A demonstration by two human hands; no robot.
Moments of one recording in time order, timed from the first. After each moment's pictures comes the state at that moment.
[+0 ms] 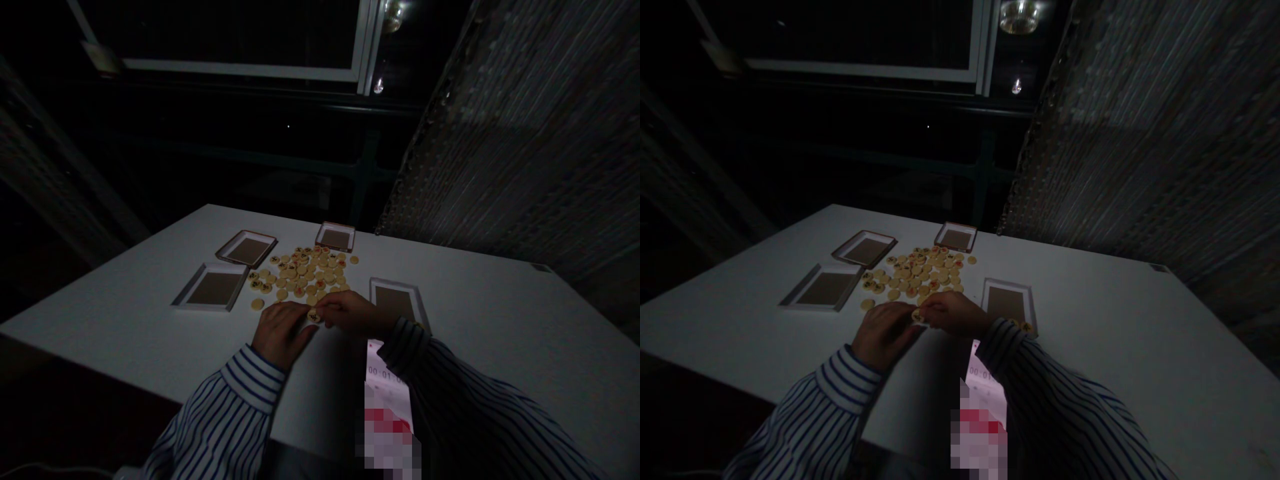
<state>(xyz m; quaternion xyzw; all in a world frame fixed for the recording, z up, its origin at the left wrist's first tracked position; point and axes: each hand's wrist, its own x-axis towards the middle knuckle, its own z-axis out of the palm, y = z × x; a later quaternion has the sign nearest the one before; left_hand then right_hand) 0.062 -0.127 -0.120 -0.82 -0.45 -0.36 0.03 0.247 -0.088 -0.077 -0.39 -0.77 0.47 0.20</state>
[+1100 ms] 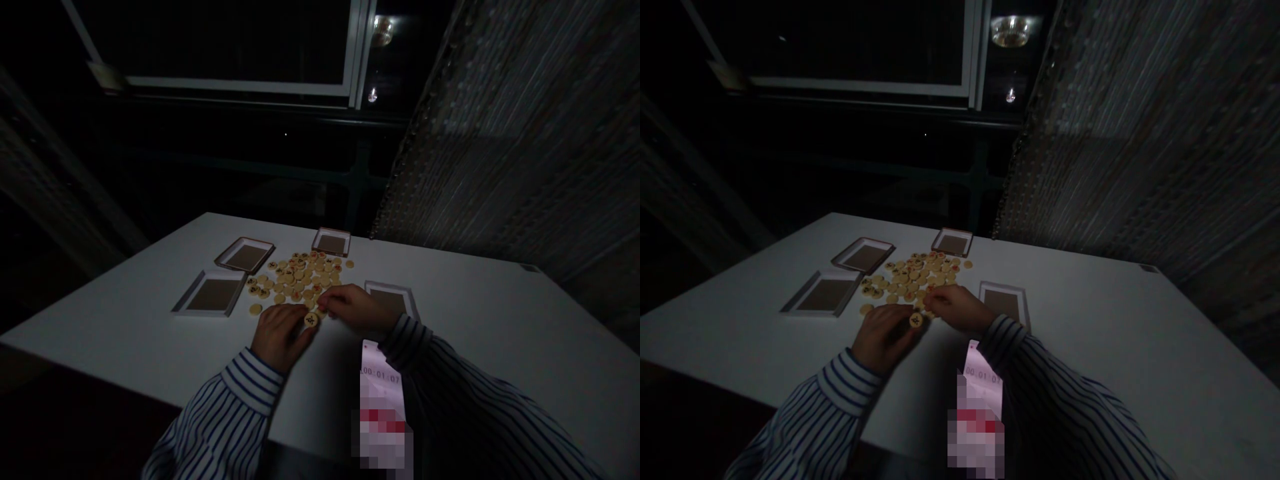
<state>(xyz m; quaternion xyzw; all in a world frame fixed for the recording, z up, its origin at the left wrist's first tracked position) 0.068 -0.130 -0.107 -0.82 -0.45 -0.35 0.05 0.255 -0.088 -0.055 -0.40 -0.80 0.37 0.24</state>
